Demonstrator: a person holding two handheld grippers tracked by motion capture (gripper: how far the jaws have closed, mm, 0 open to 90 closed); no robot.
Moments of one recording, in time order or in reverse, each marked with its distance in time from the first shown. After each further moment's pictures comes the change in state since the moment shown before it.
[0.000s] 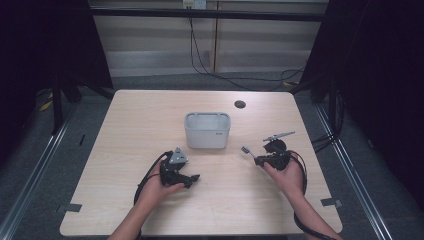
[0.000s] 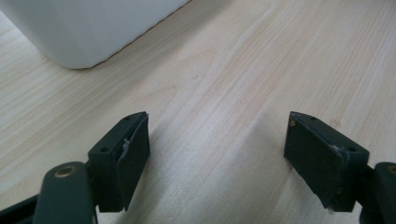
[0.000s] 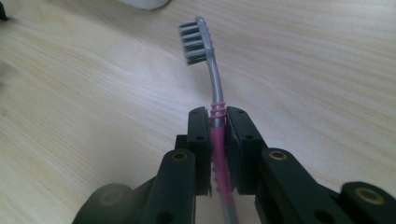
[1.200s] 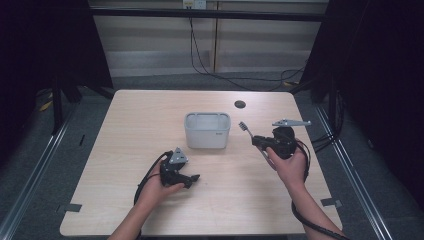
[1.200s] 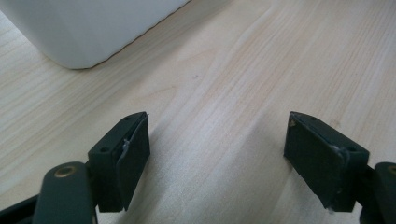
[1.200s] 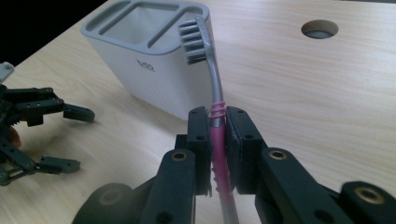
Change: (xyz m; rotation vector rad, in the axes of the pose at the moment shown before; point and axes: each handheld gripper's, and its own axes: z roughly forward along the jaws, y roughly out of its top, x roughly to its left) left arm 0.000 0.000 0.000 -0.002 -0.001 0.001; right arm 0.005 0.029 -0.040 -0.327 0.106 0.012
